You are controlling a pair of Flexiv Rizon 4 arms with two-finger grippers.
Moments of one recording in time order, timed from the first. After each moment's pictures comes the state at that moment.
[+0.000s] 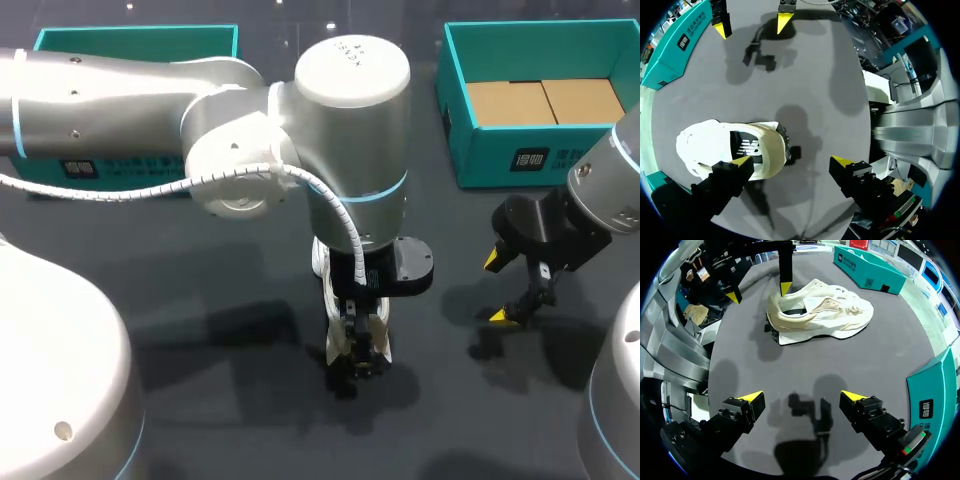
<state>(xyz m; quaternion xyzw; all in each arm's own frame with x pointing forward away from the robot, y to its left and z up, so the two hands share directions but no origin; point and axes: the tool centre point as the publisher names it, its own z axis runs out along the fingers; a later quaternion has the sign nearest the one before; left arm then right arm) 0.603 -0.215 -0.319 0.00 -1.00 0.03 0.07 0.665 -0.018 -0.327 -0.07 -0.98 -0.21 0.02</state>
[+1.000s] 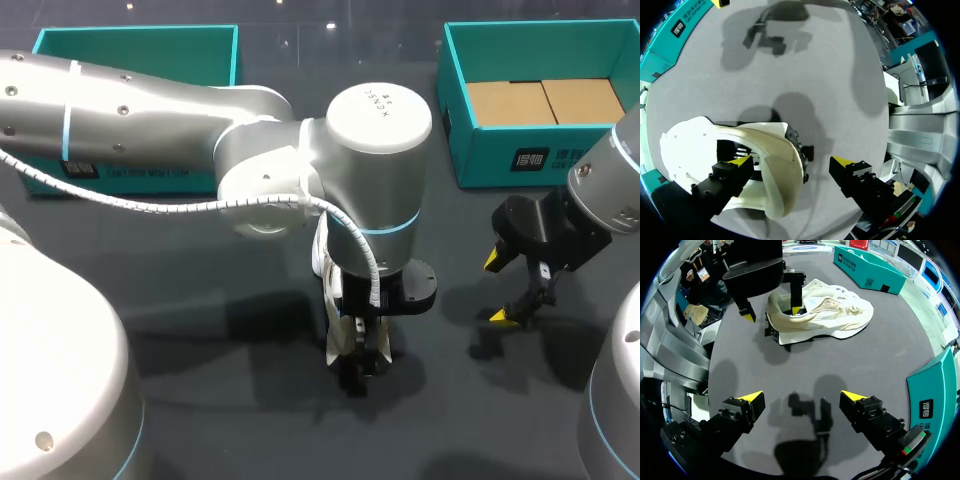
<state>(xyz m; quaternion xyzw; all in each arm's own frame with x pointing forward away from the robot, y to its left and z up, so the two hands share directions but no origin) 0.613 -0.221 -0.375 0.02 -1.00 0.00 0.06 0.665 -0.018 -0.327 -0.07 -0.98 -0.21 0.02</state>
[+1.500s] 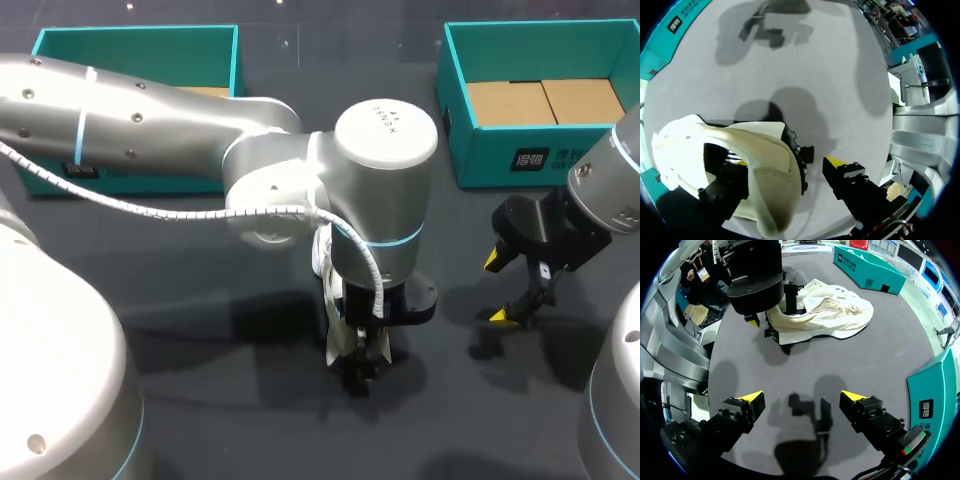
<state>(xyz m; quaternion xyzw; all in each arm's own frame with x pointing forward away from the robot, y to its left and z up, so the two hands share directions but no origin) 0.608 -0.221 -0.391 0.03 -1.00 -0.01 0.06 0.665 -0.018 -0.327 -0.07 -0.98 -0.21 0.02</state>
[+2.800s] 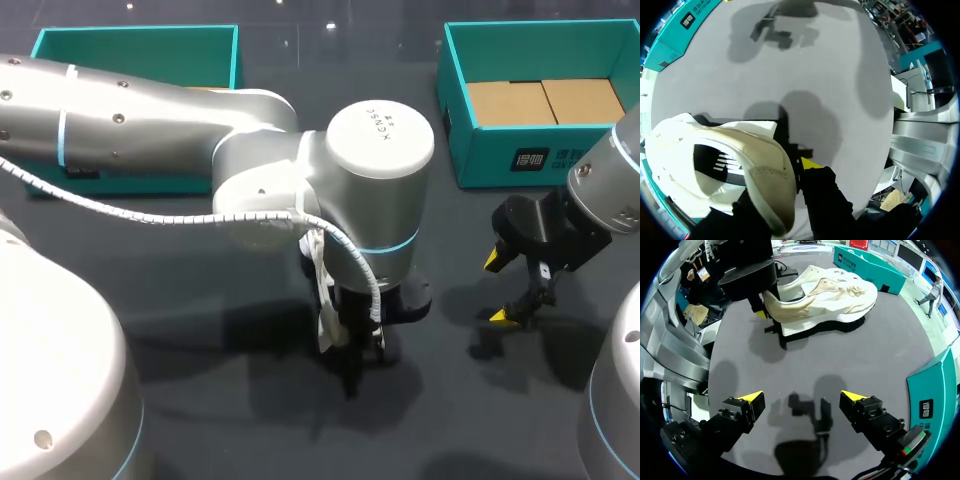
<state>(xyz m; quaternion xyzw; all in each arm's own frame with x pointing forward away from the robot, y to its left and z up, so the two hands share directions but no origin) 0.606 -0.212 -0.370 0.05 -1.00 -0.01 0.03 0.665 -0.018 -0.327 -0.07 -0.98 -0.21 0.02</state>
